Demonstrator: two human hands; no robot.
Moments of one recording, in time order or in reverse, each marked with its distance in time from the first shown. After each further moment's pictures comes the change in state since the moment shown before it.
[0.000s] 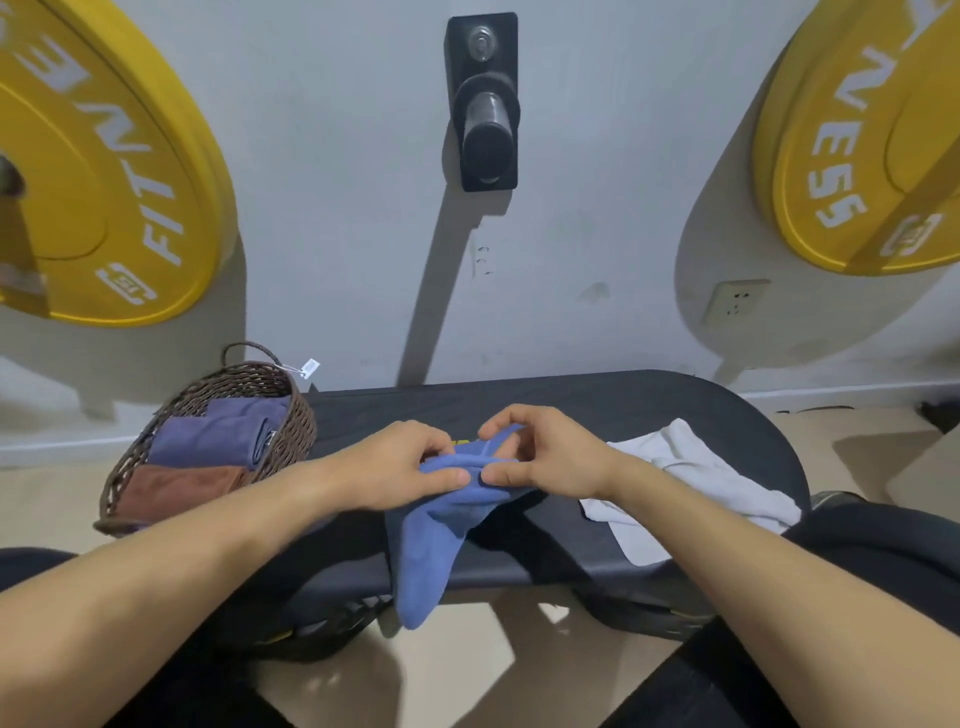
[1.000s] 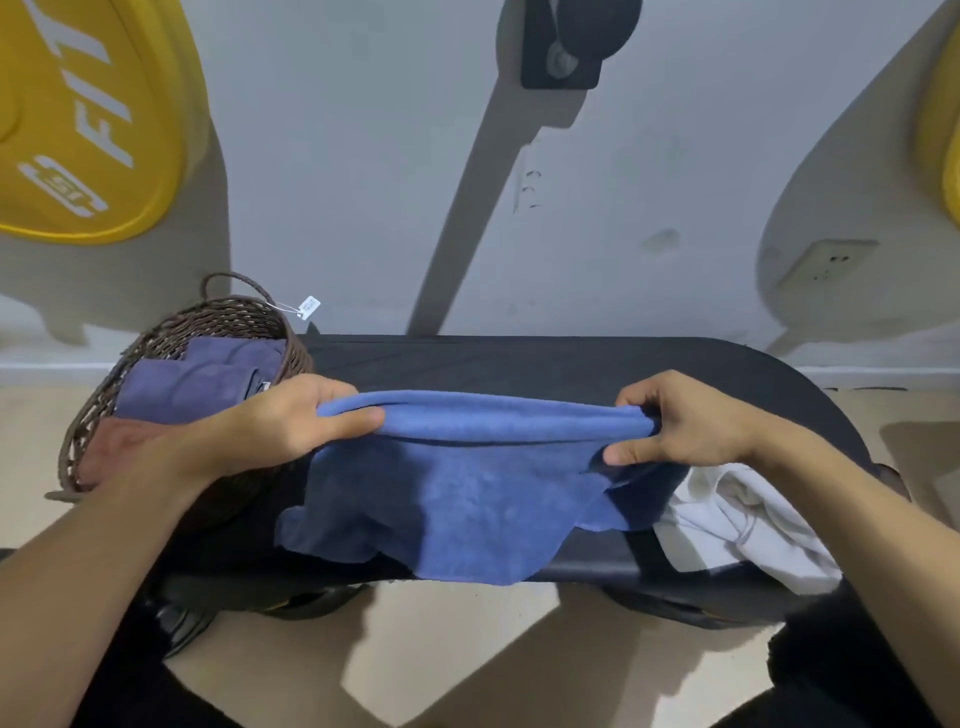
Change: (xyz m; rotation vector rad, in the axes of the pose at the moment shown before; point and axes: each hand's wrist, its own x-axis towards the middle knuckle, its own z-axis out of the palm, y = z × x) left_hand -0.015 -0.115 -0.041 -0.343 0.022 -0.186; right_hand 0.030 0.058 -0.076 -0.328 -0.103 0.138
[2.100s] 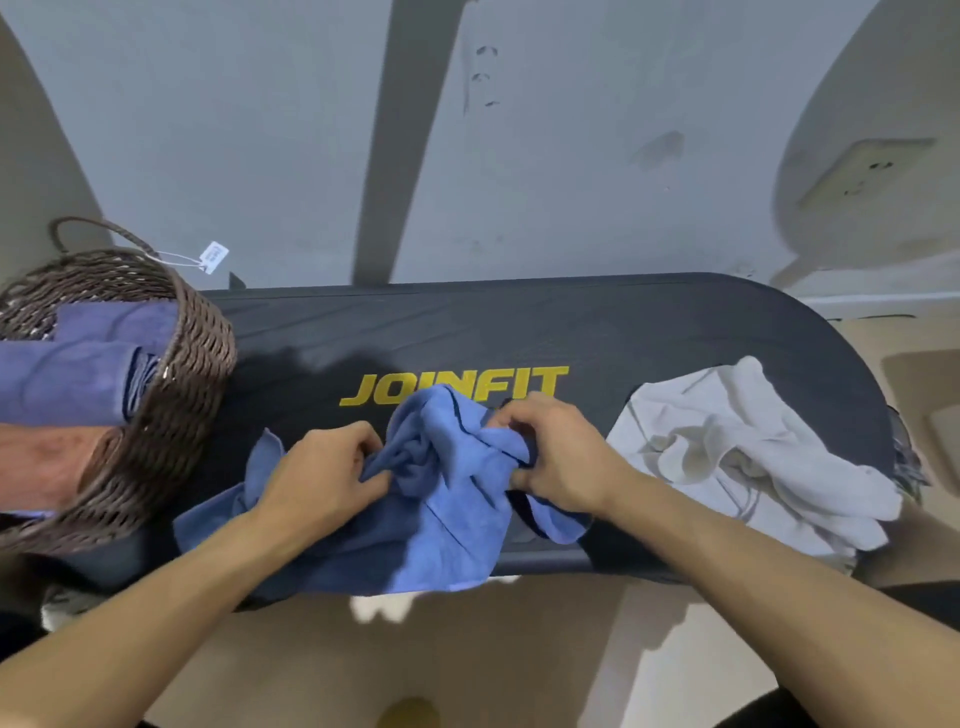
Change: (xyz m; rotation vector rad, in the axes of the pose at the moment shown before) left_hand 0.058 -0.052 0.124 0.332 0.212 -0.173; right_hand 0.056 0.026 0.114 0.075 0.115 0.008
